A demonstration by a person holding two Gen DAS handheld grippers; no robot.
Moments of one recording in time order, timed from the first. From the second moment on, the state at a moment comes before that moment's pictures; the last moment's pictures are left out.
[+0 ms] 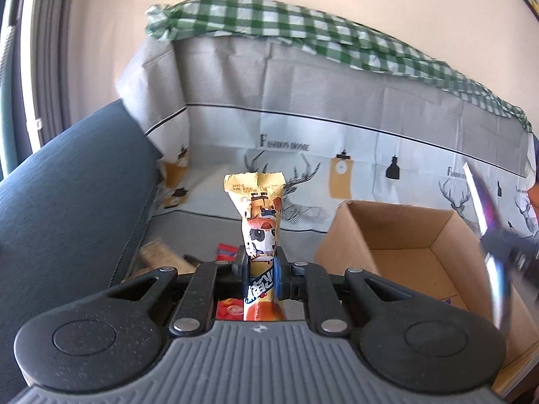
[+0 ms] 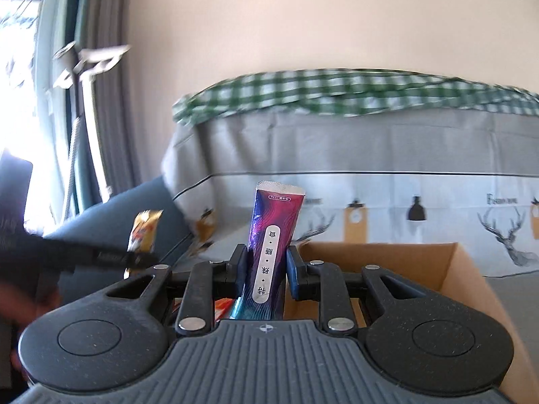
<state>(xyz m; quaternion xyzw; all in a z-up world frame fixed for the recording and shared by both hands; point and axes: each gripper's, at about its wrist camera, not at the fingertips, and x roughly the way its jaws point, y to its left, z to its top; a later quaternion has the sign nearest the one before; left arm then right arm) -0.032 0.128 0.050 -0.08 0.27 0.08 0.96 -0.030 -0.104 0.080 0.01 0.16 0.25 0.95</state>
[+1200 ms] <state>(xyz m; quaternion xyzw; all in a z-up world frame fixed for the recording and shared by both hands) 0.030 -0.008 0.014 -0.05 0.24 -0.07 0.97 0.040 -0.205 0.044 -0.02 0.20 0.11 0.97</state>
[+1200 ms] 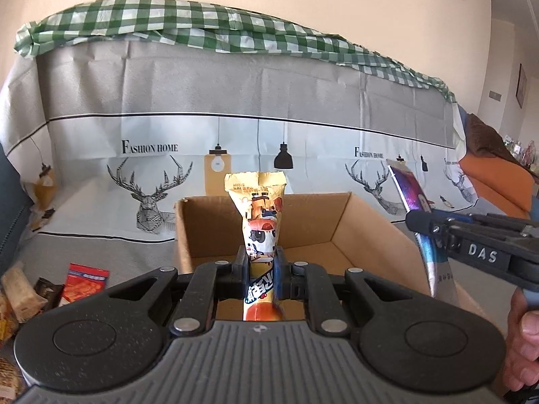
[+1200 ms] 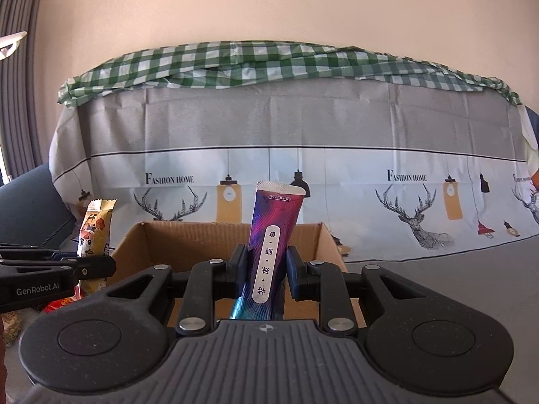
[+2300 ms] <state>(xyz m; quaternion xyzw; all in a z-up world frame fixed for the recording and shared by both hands) 0.029 -0.014 0.012 -0.07 0.24 -0.09 0.96 0.044 -0.202 0.039 -0.02 0.21 0.11 0.97</state>
